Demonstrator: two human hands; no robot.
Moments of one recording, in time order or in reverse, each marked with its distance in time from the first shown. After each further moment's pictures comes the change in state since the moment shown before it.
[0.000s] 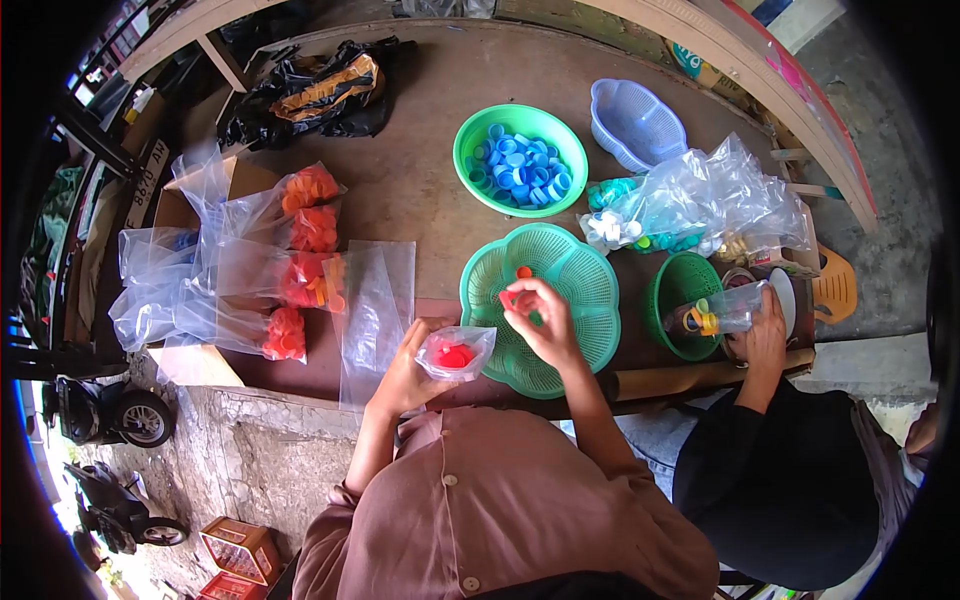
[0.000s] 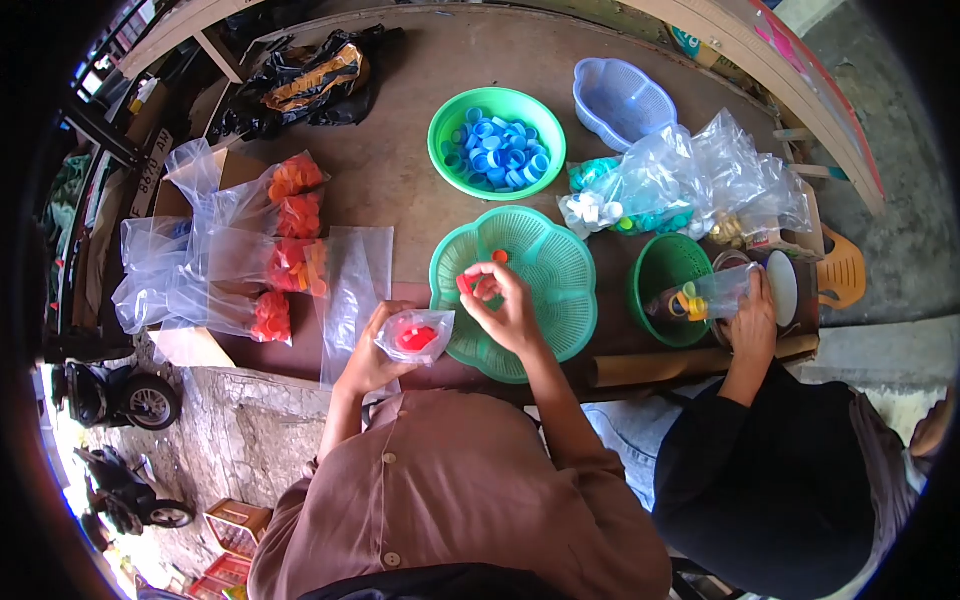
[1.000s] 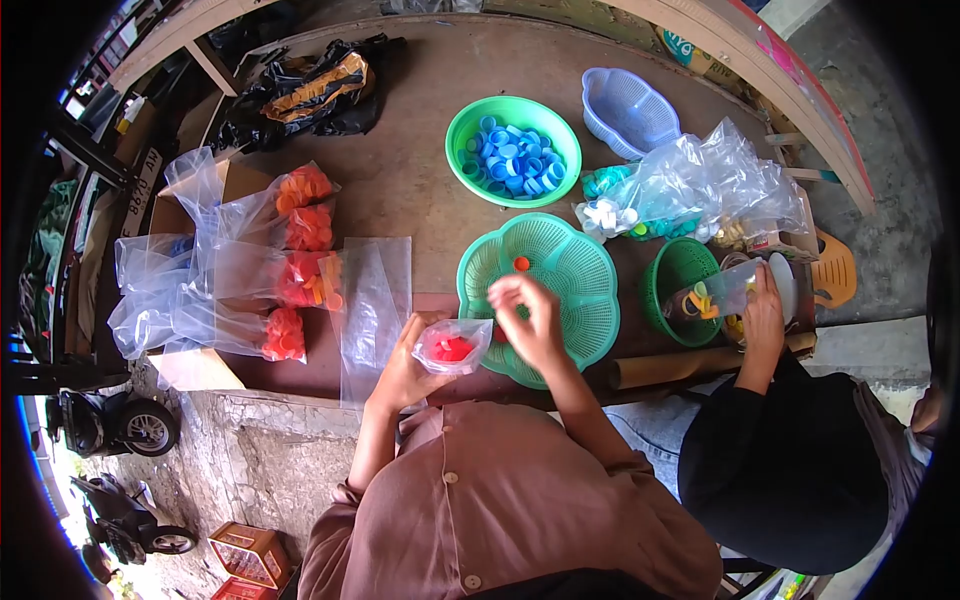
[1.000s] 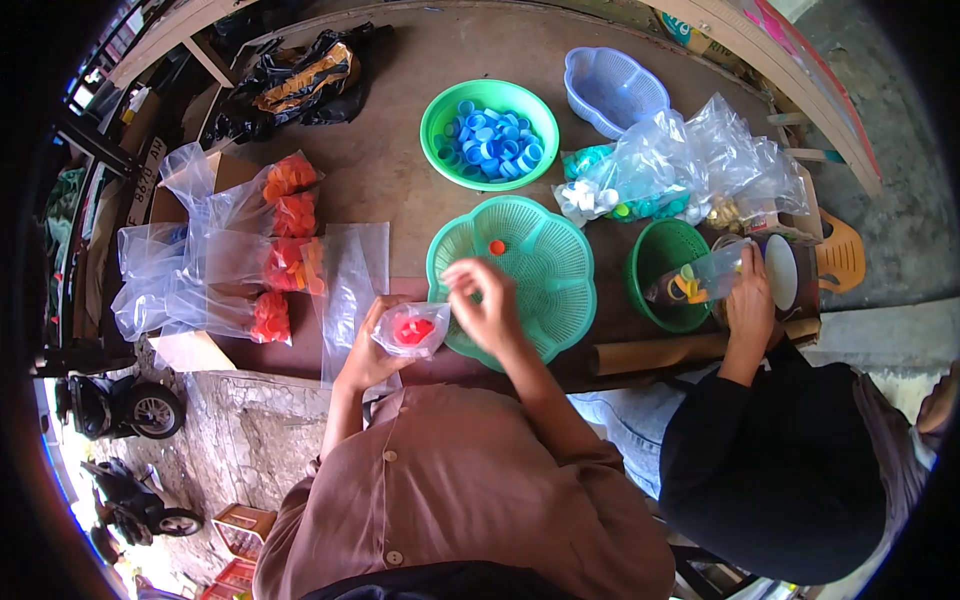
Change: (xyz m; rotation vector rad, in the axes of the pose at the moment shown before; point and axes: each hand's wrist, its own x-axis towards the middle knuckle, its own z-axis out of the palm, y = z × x) left_hand 0.000 0.003 -0.003 -0.031 0.004 0.013; right_hand -0.004 -0.017 0.023 -0.056 0.079 -0.131
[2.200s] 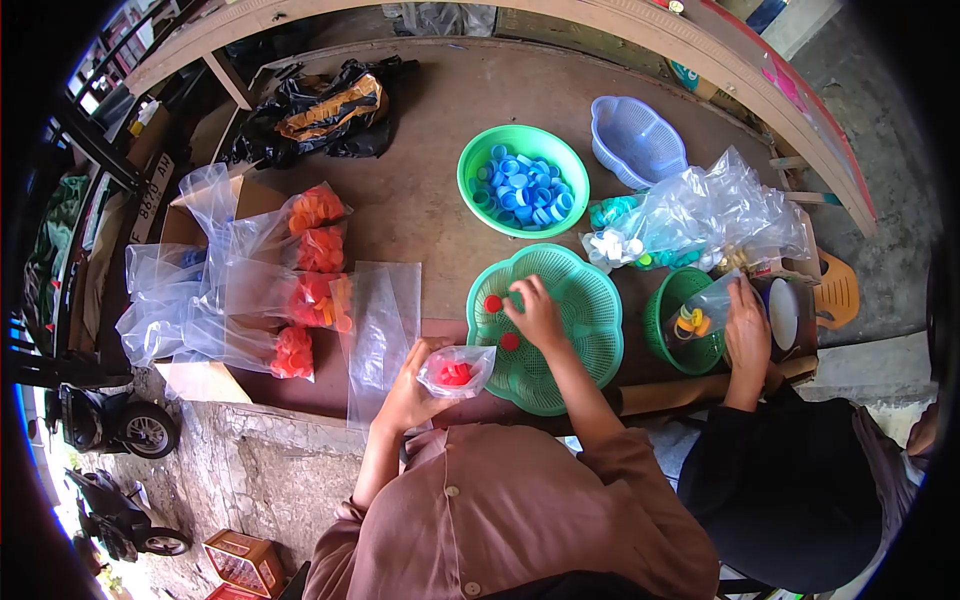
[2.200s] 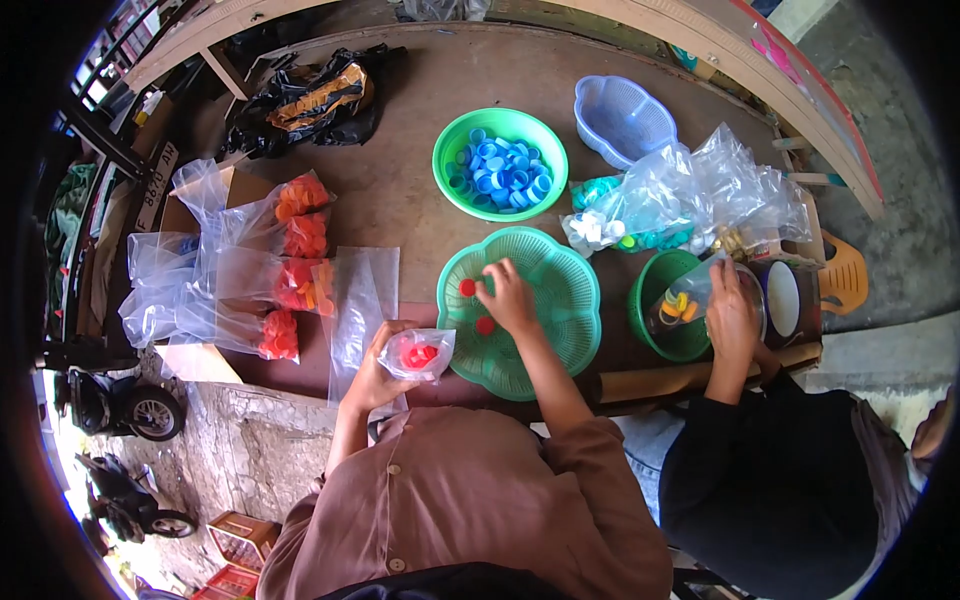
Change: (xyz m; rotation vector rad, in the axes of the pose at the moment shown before) left_hand 0.000 -0.010 -0.001 0.018 0.032 -0.041; right_hand 0.024 0.127 -0.016 -0.723 -0.018 -0.065
